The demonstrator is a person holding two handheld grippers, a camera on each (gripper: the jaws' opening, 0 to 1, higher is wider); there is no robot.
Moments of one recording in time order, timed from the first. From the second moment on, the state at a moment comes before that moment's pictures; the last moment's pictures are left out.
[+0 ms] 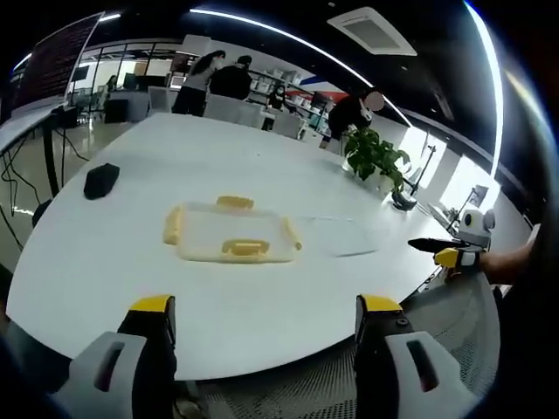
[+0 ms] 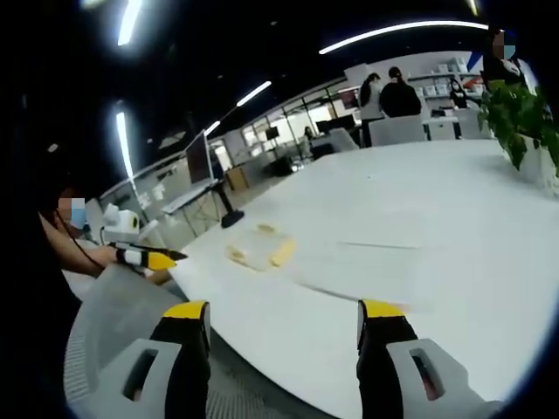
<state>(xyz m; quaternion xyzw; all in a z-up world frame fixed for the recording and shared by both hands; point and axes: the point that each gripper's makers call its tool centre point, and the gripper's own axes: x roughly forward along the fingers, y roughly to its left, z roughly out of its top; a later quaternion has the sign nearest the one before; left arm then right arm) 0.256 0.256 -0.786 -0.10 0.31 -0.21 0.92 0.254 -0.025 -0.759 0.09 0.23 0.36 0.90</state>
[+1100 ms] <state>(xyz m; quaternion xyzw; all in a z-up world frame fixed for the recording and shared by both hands) 0.265 0.242 -0.776 -0.07 0.31 -0.26 0.91 0.272 -0.019 -0.729 0.08 0.19 0.36 0.91</state>
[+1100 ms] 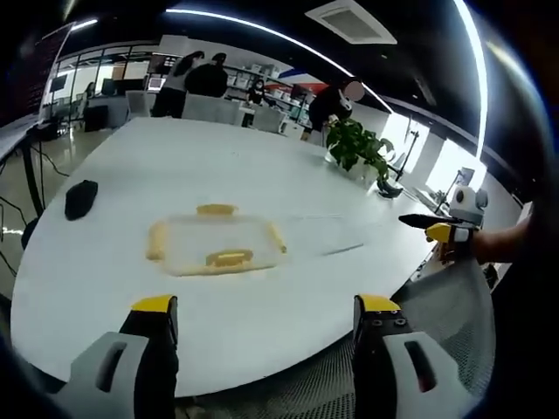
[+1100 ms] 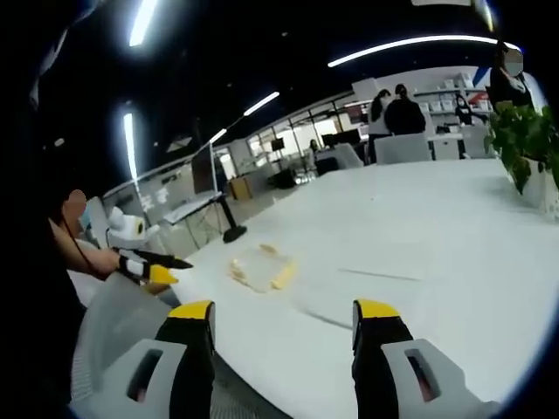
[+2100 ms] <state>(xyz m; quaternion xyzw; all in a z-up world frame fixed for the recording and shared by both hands) 0.279 0.270 -0.781 -0.01 0.33 -0.29 0.90 0.301 0.042 -0.711 0.04 0.18 0.42 0.89</state>
